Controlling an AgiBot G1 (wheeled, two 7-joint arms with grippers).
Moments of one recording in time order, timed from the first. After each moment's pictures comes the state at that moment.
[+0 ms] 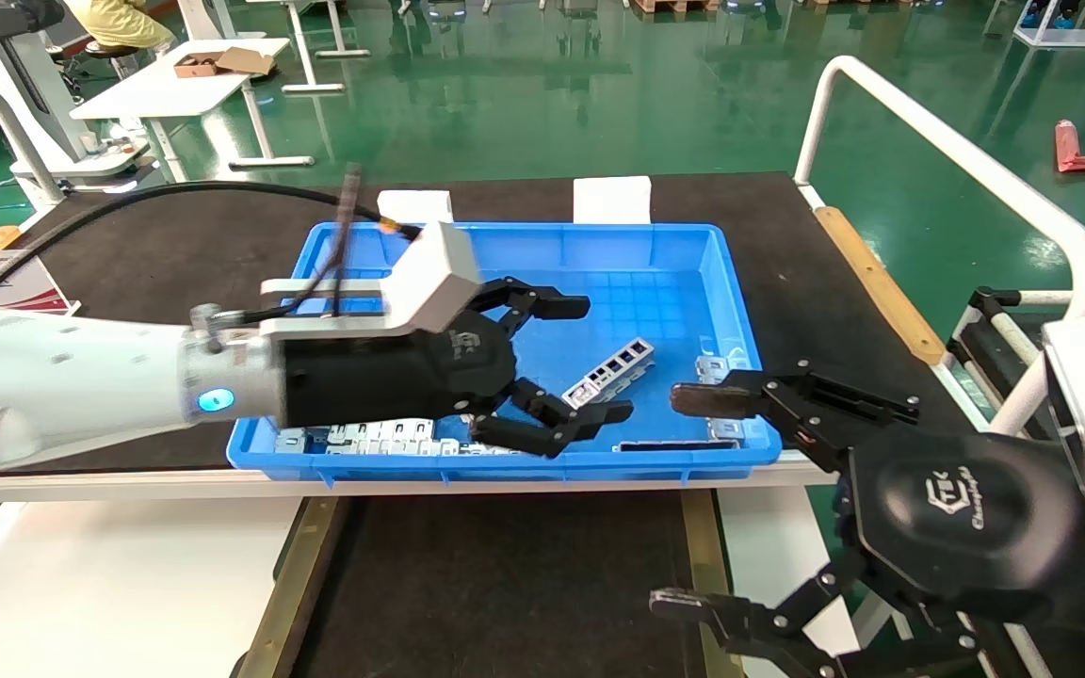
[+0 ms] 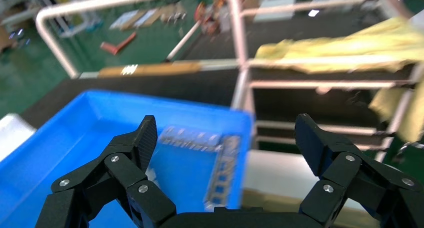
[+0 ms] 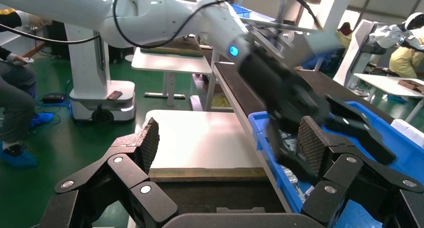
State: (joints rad) left arm -1.49 1.13 0.53 -0.67 1.16 1.31 -0.01; right arm 1.11 -0.56 -0.41 1.26 -0.64 -1.44 0.12
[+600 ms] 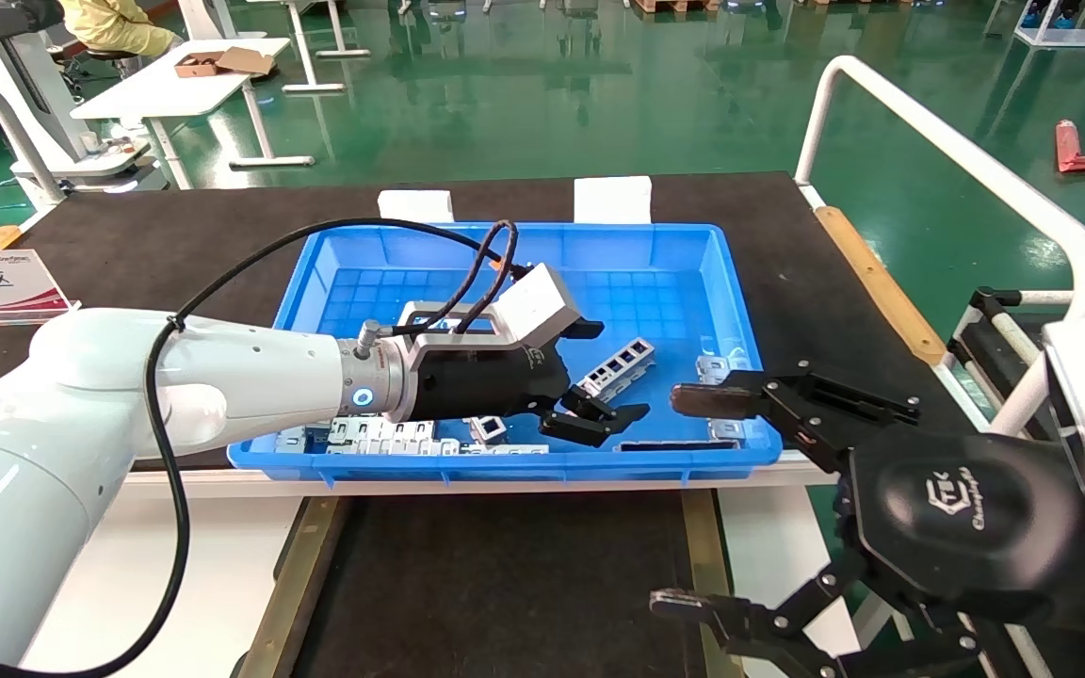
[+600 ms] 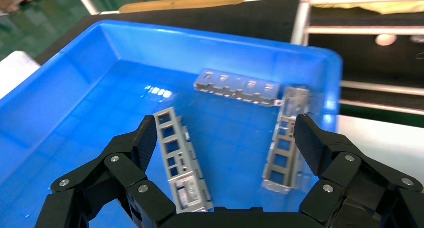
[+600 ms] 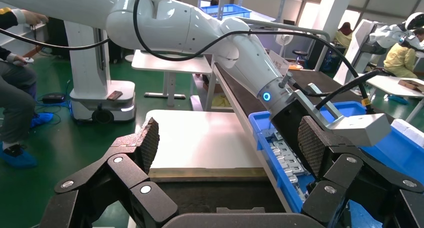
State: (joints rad) left arm -1.59 1.36 0.63 -0.30 1.28 1.08 0.18; right arm 1.11 -0.56 -0.41 1.26 -0.64 -1.44 0.12
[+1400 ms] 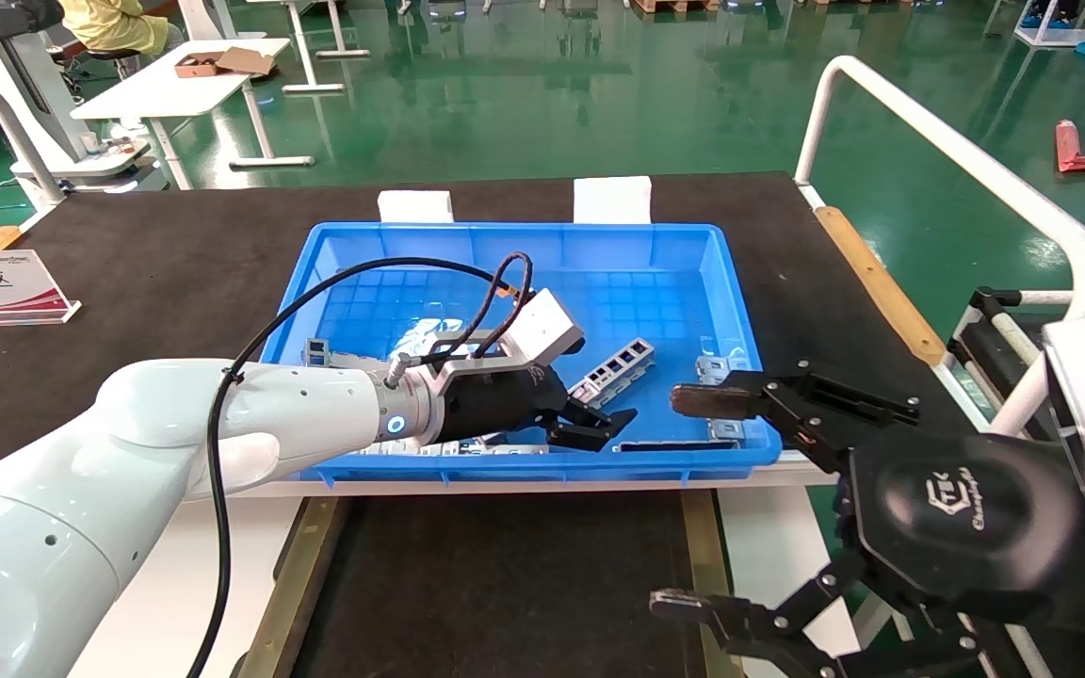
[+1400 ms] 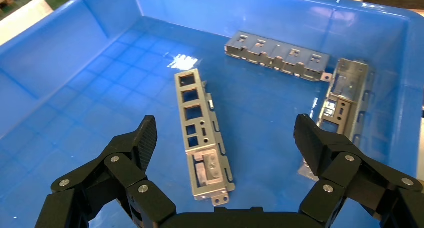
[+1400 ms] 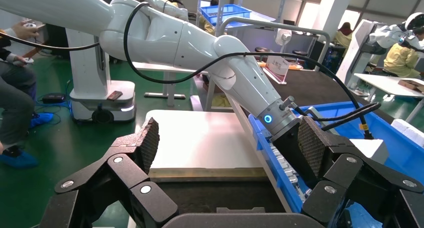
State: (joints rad) left arm -1.53 1.37 0.87 -0.39 1.14 0.82 0.08; right arm 1.11 -0.56 -0.41 1.26 -0.64 -1.44 0.12
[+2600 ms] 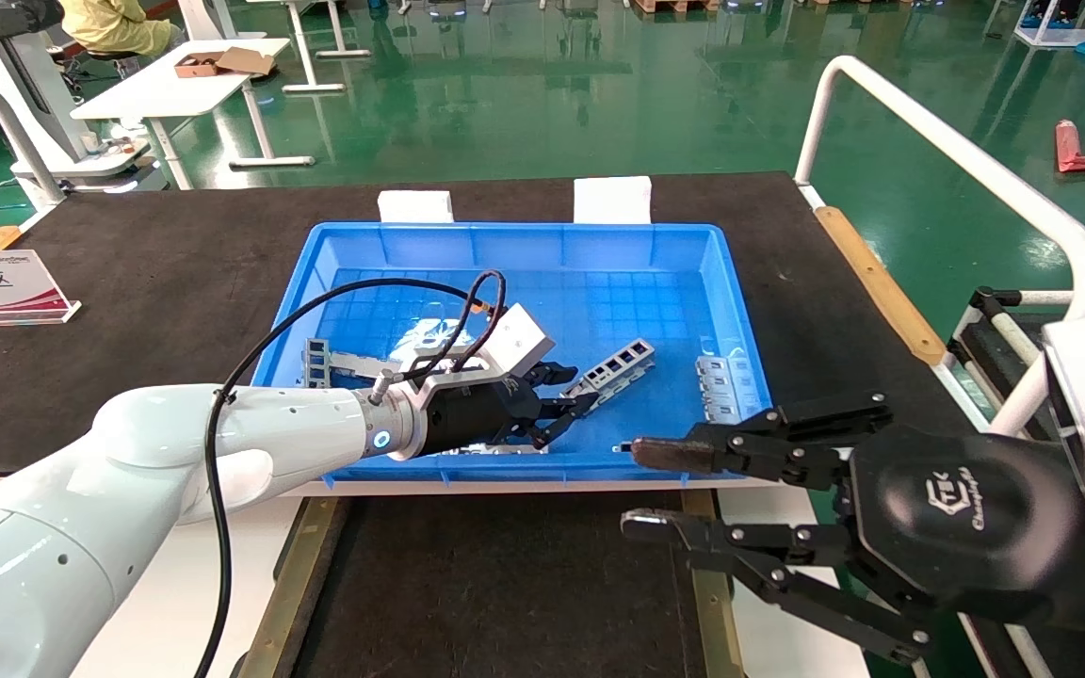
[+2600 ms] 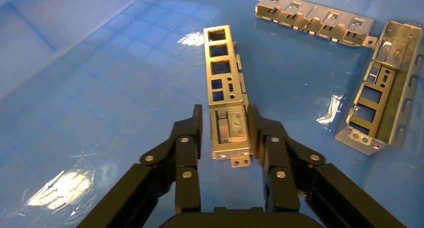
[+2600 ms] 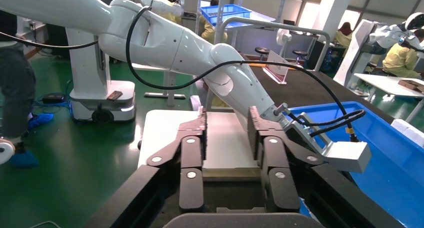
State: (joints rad) left arm -1.52 1.36 1.00 -0.32 0.97 0.75 0.13; right arm 1.11 -0.56 -0.41 1.26 -0.64 -1.44 0.12
